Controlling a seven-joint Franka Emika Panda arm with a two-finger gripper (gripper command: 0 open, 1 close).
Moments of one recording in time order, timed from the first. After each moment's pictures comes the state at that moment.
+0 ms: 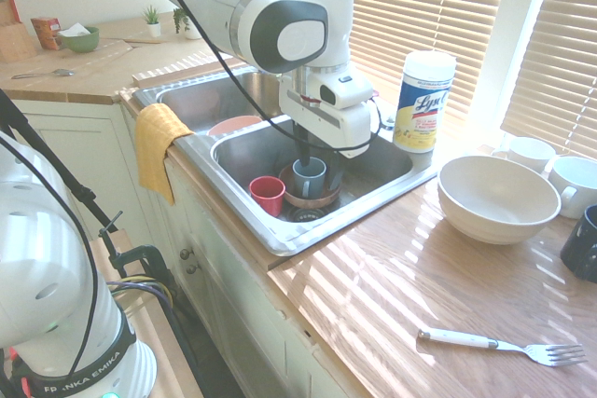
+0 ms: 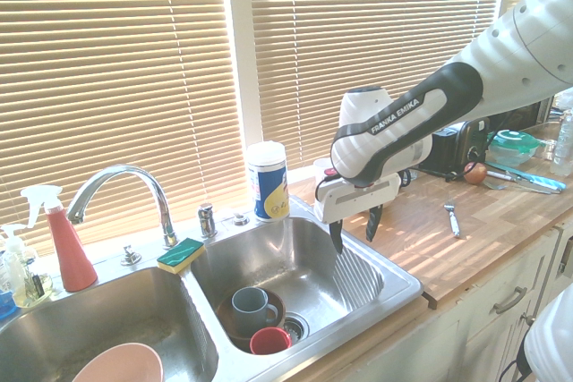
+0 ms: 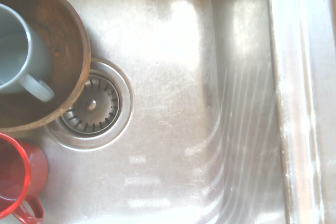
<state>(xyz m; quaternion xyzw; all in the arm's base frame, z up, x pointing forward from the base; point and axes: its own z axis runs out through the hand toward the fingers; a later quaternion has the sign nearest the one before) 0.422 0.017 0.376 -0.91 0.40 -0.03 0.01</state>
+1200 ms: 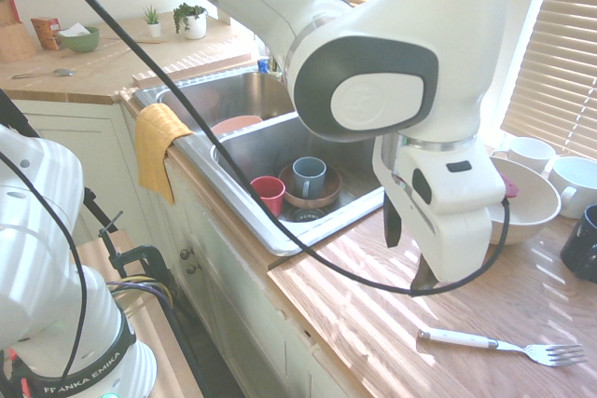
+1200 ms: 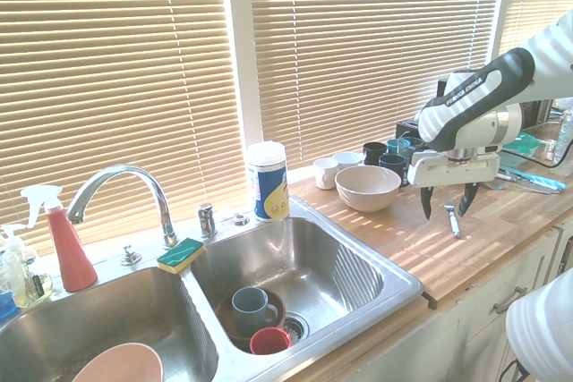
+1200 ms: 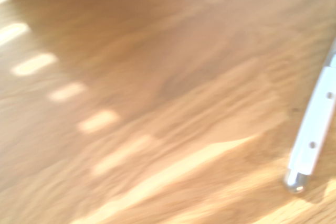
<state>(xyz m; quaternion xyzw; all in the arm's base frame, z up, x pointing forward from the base) 0.362 -0.236 0.370 -0.79 0.61 -0.03 0.00</state>
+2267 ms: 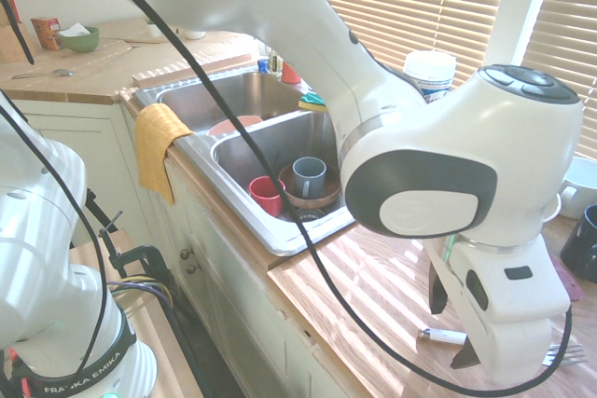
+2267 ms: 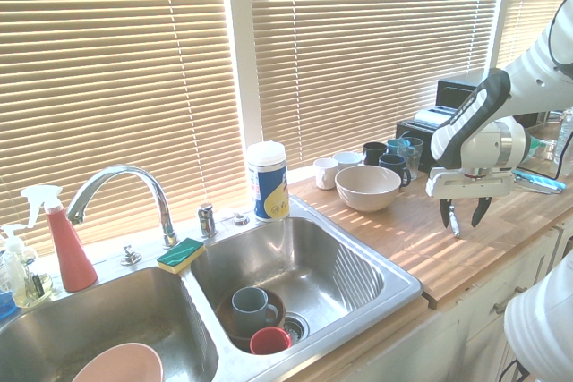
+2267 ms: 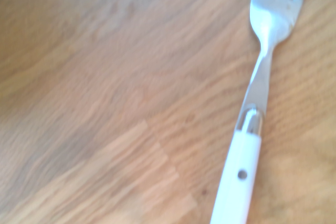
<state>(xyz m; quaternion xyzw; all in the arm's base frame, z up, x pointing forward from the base) 0.370 -0.303 0.328 -0.78 0.63 -0.05 0.00</state>
